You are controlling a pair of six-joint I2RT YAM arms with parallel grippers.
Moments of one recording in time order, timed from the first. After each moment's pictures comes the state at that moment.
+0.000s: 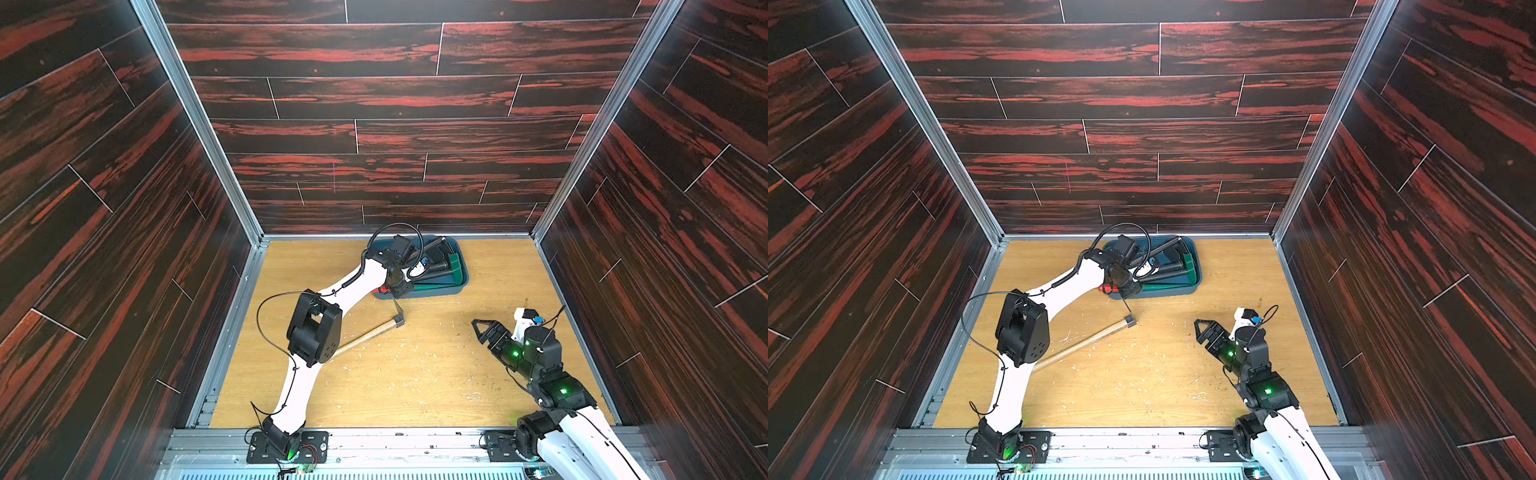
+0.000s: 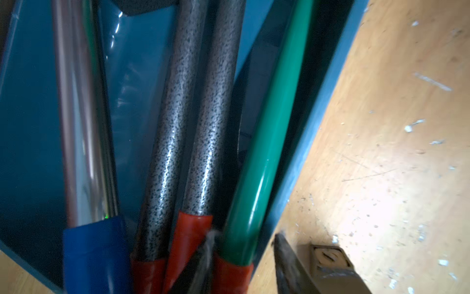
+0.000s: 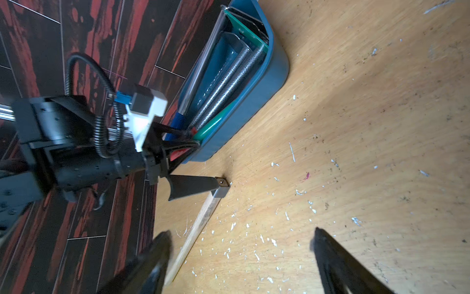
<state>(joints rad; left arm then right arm) -0.58 2.21 1.93 -0.81 0.07 0.51 0.34 0.56 0.43 -0.33 -0.14 0.95</state>
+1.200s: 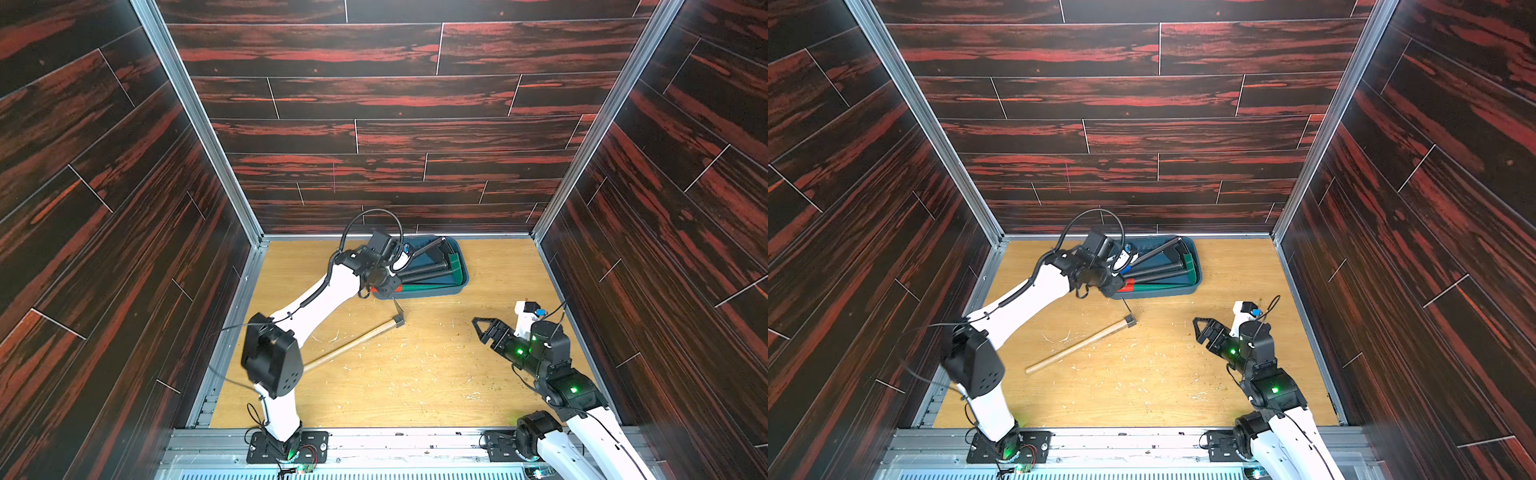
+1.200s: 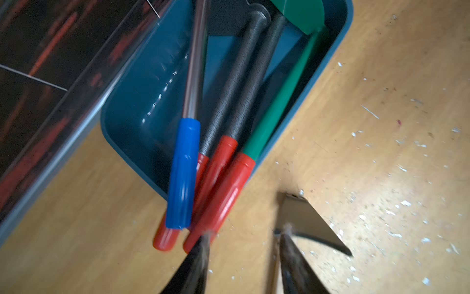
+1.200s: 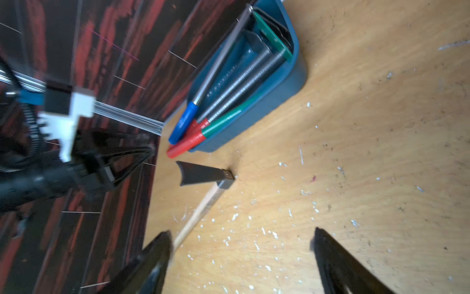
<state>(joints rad) -0.58 1.78 1.63 -0.79 0.04 0.29 0.33 0.57 0.52 -0.44 -0.18 0.81</state>
